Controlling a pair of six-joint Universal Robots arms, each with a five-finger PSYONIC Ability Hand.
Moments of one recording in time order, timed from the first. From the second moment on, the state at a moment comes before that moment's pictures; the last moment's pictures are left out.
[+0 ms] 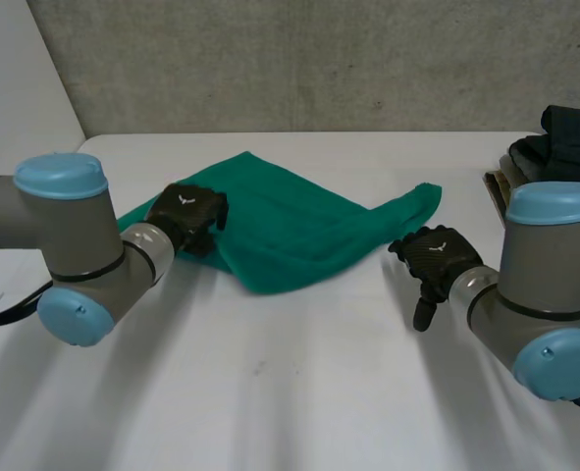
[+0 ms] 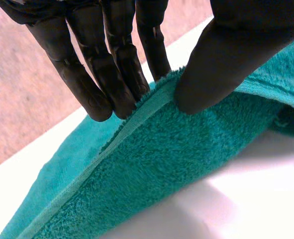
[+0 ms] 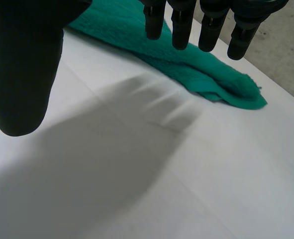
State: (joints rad) left arm 4.33 -2.21 -1.29 3.24 -1.40 3.46; right arm 1.96 -1.01 1.46 0.02 1.51 2.73; left_hand 0.80 1.16 1.16 1.16 0.99; right_hand 0.22 0.20 0.20 0.21 0.04
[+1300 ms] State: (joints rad) left arm 4.32 -2.29 -1.23 3.29 -1.36 3.67; right arm 2.07 -0.75 1.11 -0.02 1.54 2.77; left_hand 1.15 1.19 1.18 1.19 0.98; right_hand 0.22 0.20 0.20 0.21 0.04
